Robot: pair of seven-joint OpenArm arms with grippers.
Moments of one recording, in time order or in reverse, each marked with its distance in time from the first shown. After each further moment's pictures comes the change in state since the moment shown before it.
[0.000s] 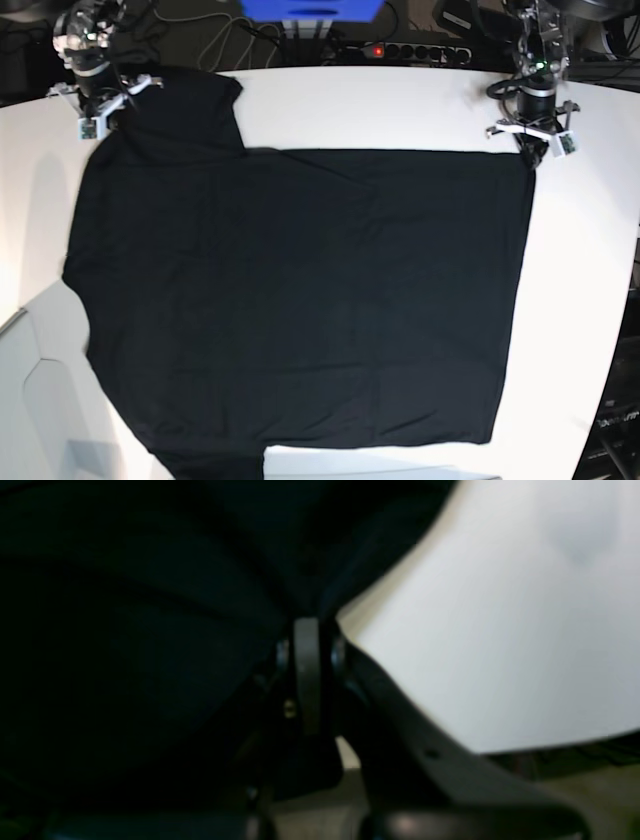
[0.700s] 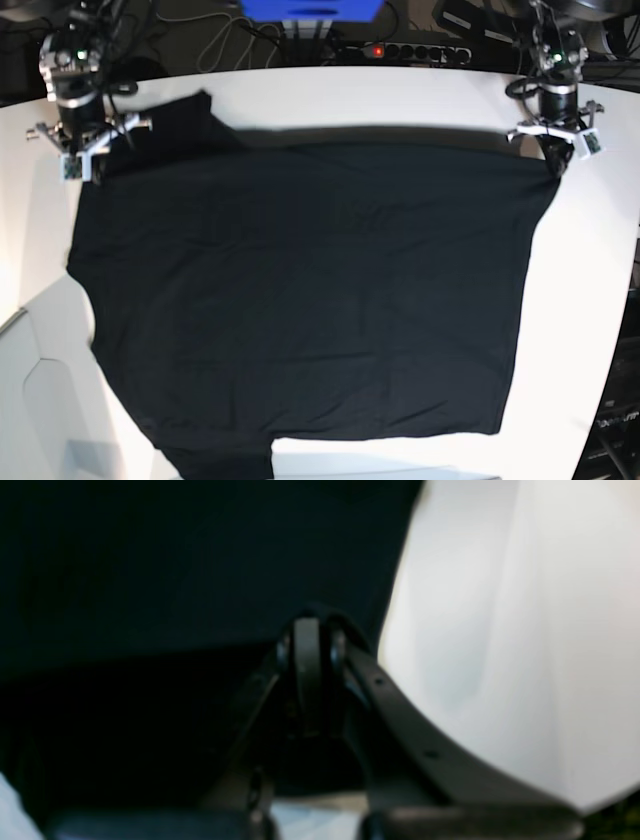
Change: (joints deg) left arm 2.9 0.8 -6.3 11.2 0.2 0.2 2.6; right arm 5.9 -0.2 0.1 11.5 -0.3 0.2 -0.5
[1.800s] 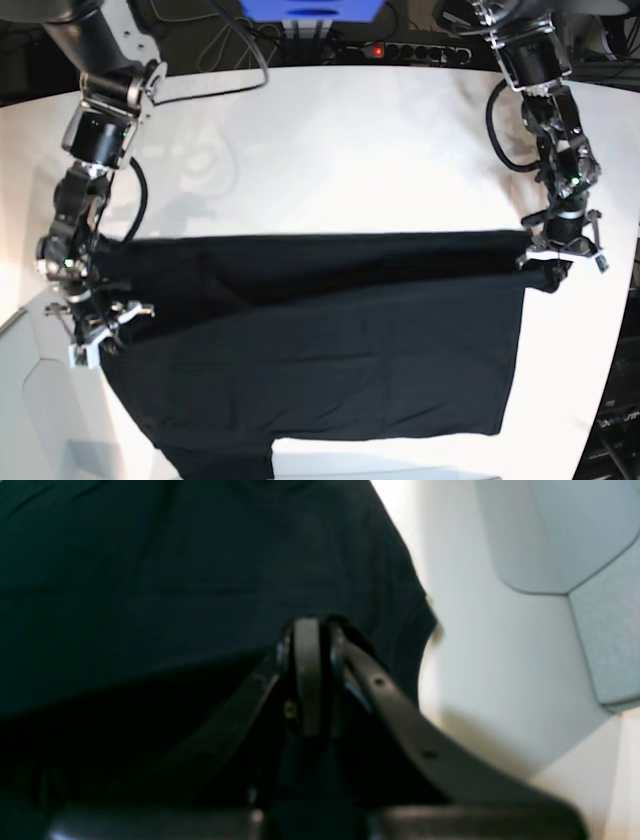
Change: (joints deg) left arm -34.2 -0.3 0.2 -13.9 0.0 0.2 17.6; right arm 49.3 9.9 -8.5 -45.3 -0.7 0.2 0.1
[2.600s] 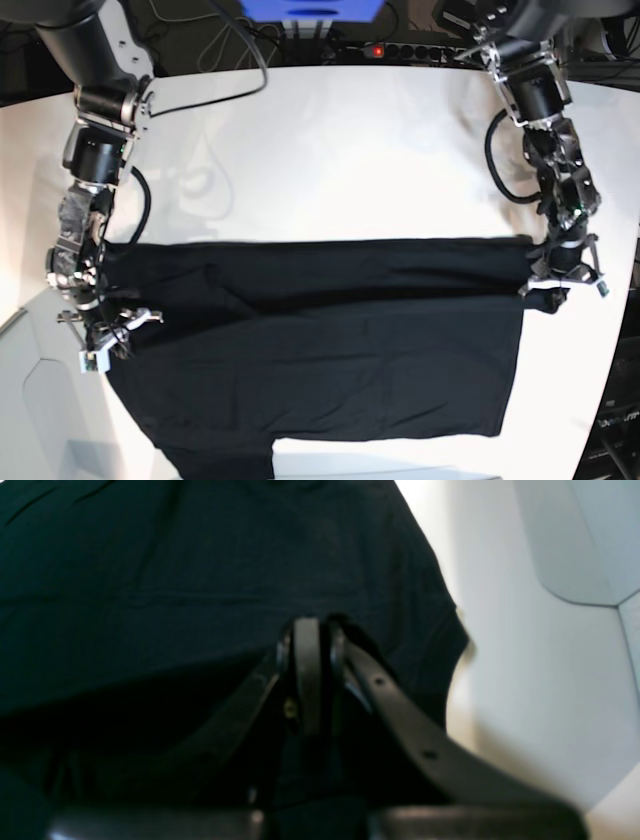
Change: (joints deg) left arm -9.0 0.1 0.2 -9.1 0.0 0.0 0.0; right arm 3.2 0.9 -2.6 -9.4 -0.2 0.0 6.7
